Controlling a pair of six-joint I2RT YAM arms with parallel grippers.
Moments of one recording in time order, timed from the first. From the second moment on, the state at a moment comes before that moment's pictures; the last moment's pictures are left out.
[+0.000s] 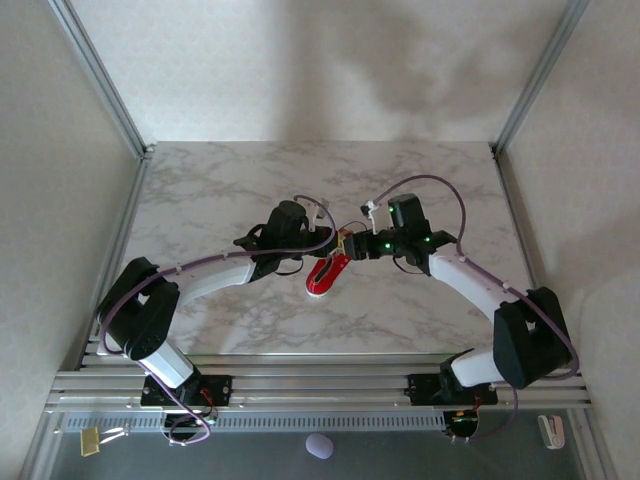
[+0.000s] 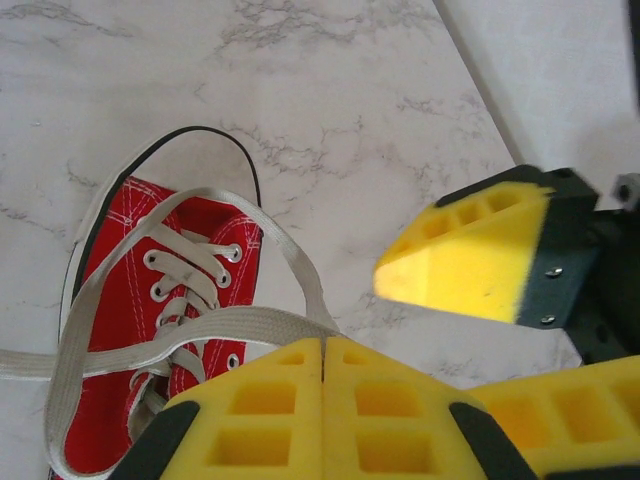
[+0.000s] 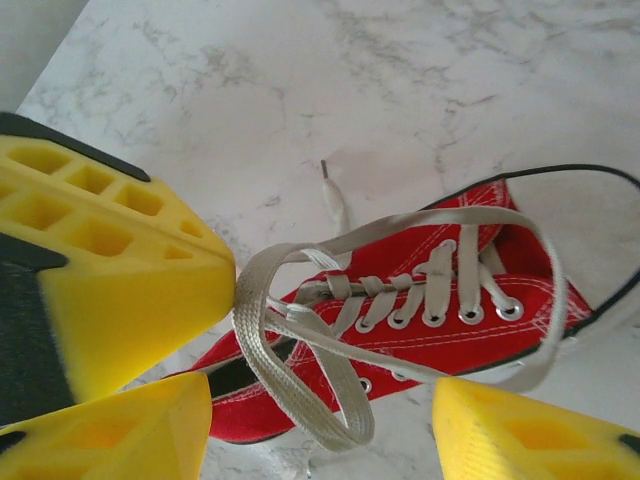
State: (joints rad) left arm -0.68 1.62 0.98 0.11 0.25 -0.60; right arm 0.47 1.41 0.90 -0.26 -0.45 0.15
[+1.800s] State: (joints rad) left arm -0.68 1.64 0.99 0.10 0.28 -0.60; right arm 0.51 1.50 0.90 -0.26 -0.41 -0.04
